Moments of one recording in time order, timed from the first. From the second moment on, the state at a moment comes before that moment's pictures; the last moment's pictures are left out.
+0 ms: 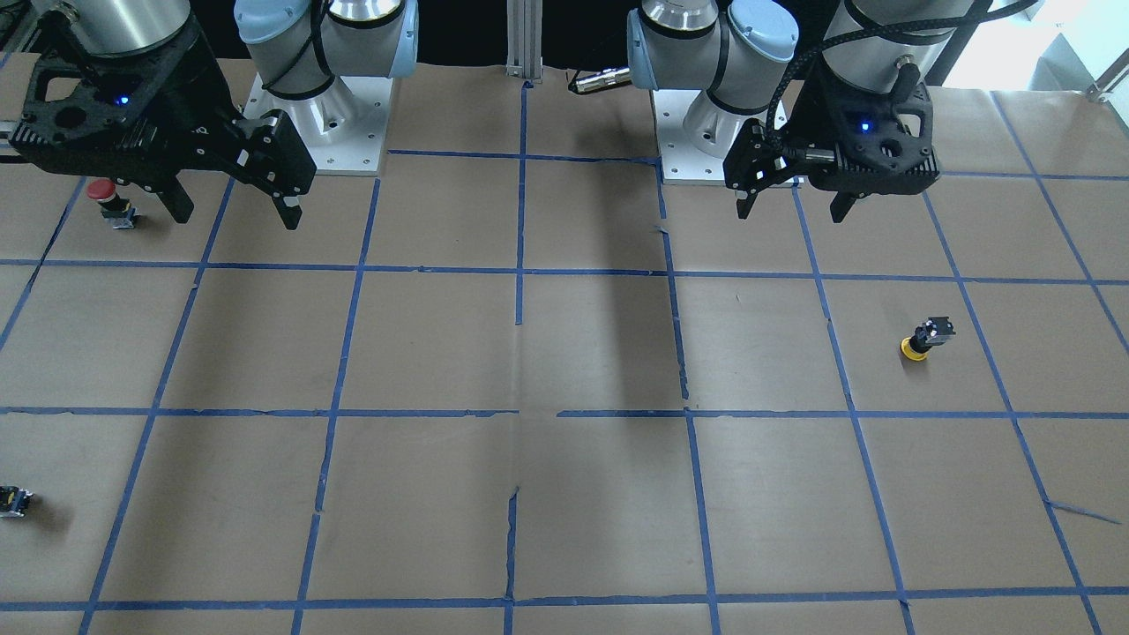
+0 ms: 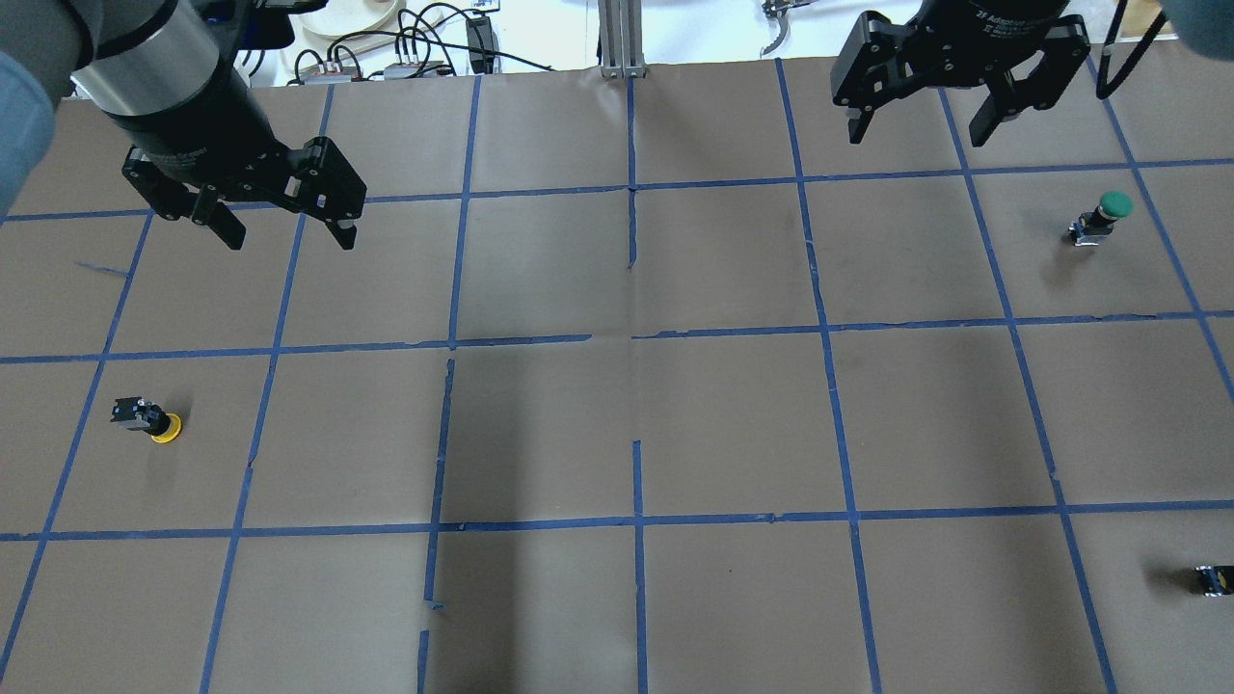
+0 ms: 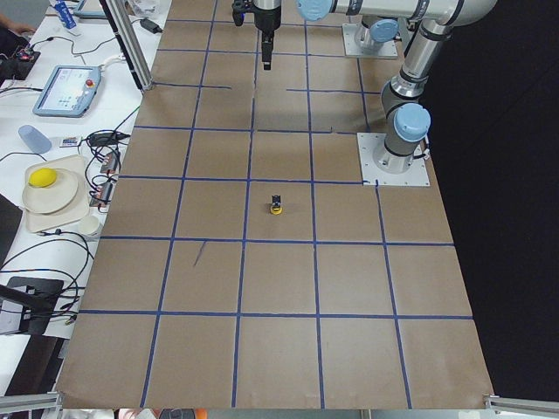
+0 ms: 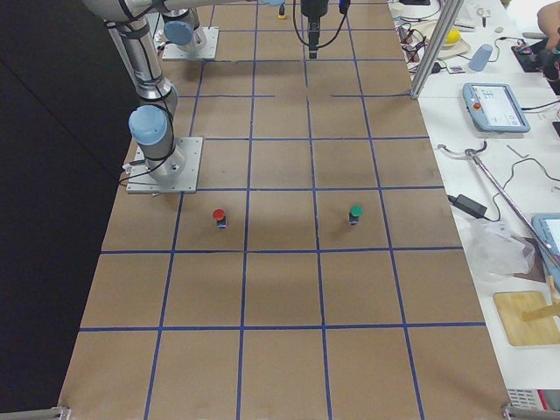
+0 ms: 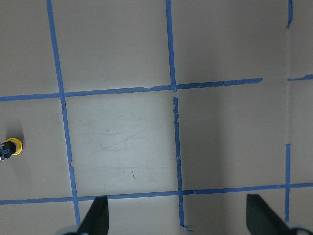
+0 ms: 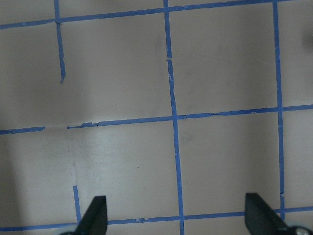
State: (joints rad) left arm -1.54 -1.55 -1.54 -1.63 1.60 0.07; right arm 1.58 -1.52 1.39 -1.52 -1.55 0.08
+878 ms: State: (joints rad) left arm -1.51 -1.58 -1.57 -1.61 1.60 0.05; right arm 1.58 -1.52 1.39 -1.52 -1.57 0.08
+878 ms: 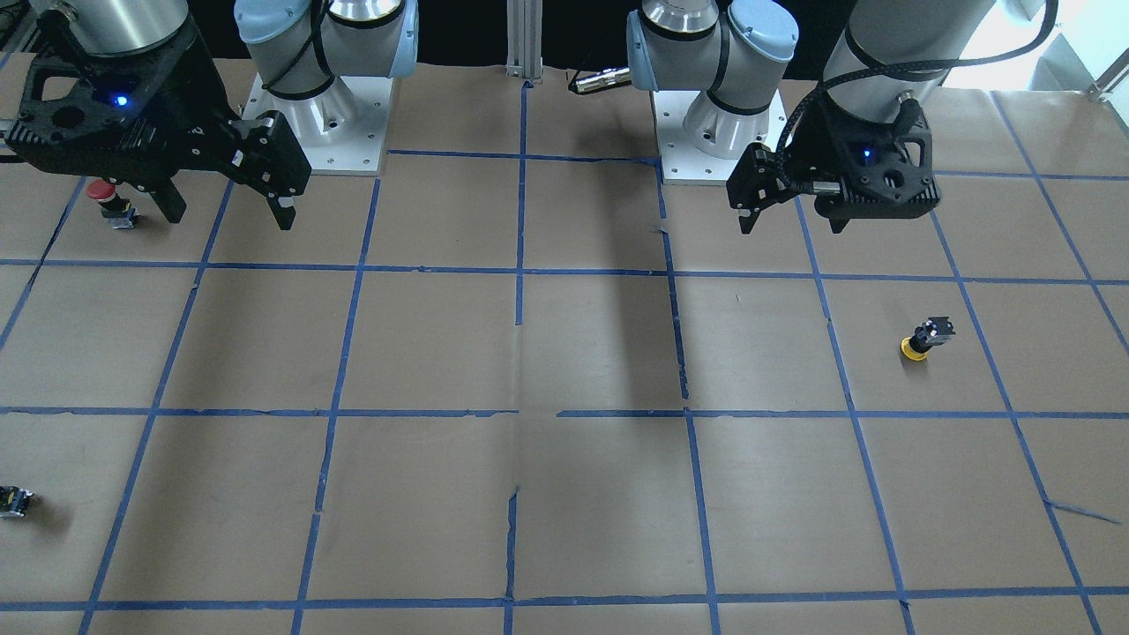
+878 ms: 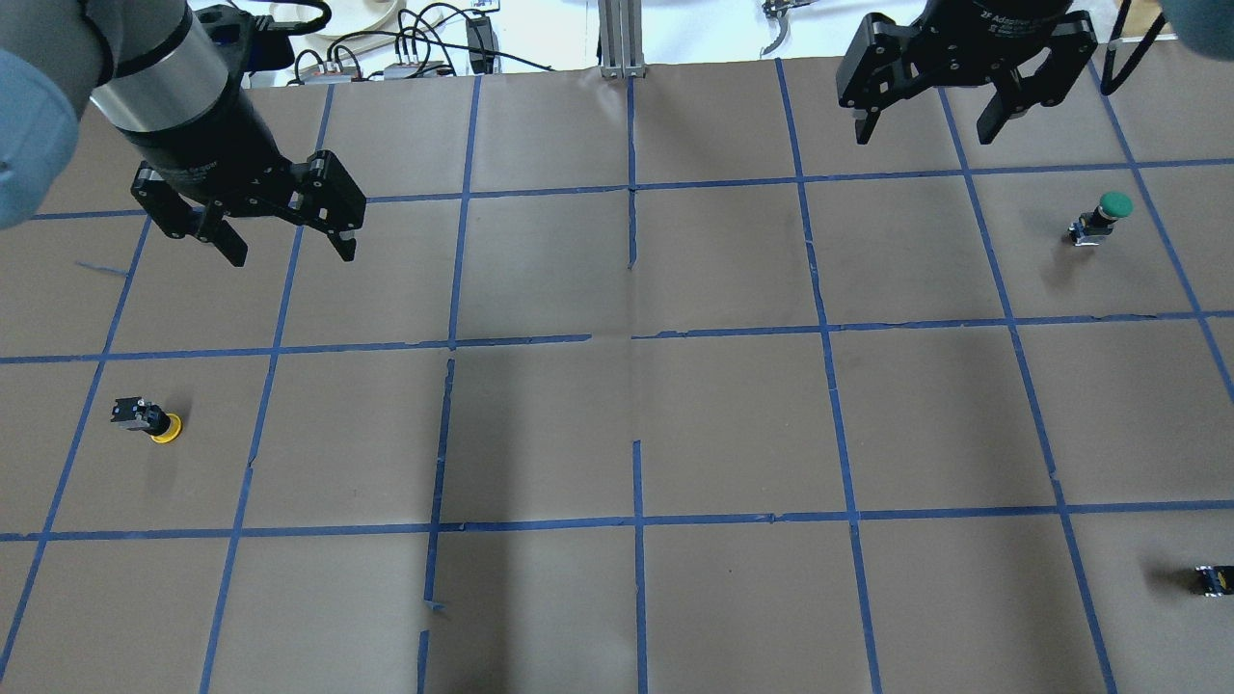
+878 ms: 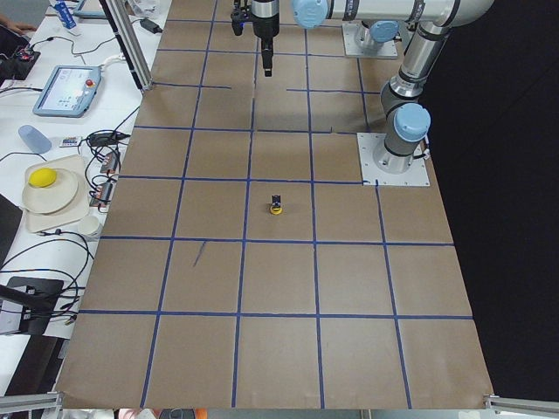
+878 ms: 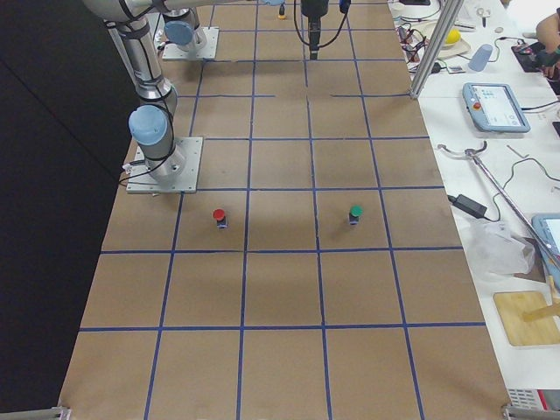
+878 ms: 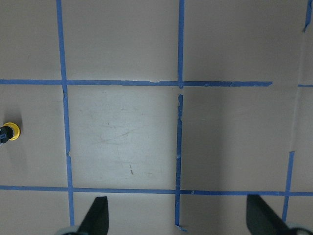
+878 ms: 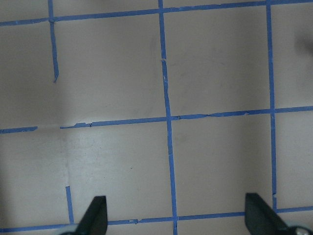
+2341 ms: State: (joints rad) left arm -0.86 -1.75 -1.94 -1.10 1.51 0.82; right arm 1.58 -1.52 1.39 -1.52 -1.57 0.08
